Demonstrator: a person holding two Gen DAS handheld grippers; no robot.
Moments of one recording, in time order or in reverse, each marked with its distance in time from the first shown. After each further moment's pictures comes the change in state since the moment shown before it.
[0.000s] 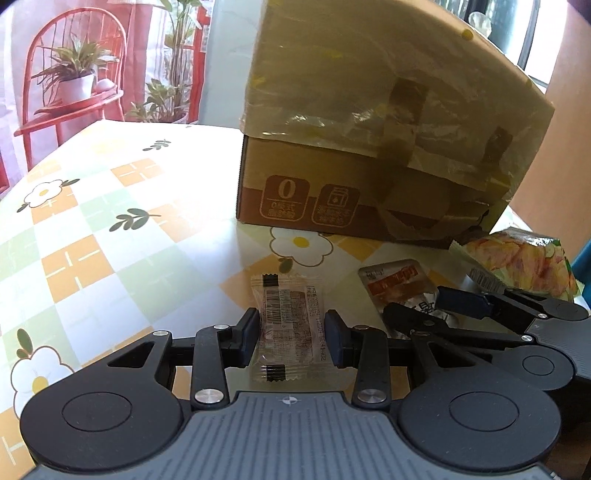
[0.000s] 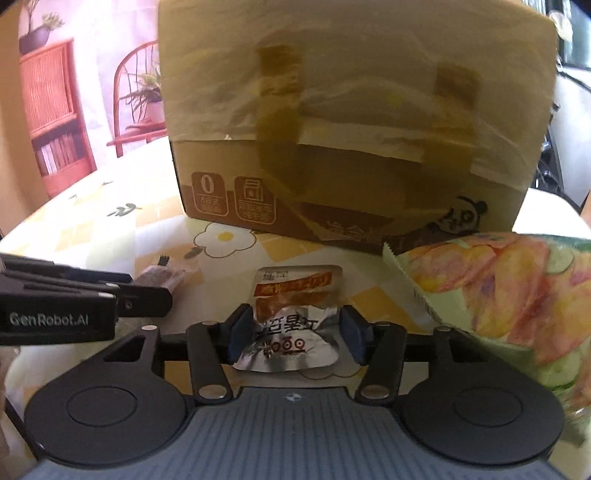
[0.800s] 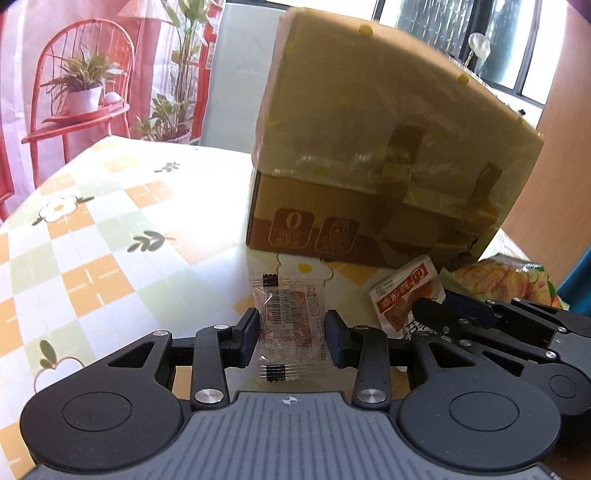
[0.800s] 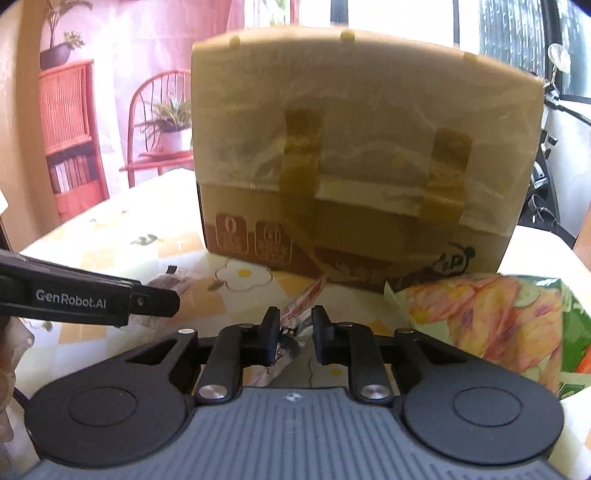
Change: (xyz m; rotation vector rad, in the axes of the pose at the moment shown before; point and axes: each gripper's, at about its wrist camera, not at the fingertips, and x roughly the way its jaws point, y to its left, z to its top) left arm -0.025 0.008 0.006 -0.016 -0.065 -0.015; right arm -0.036 0.012 0.004 -0.032 -0.136 0.002
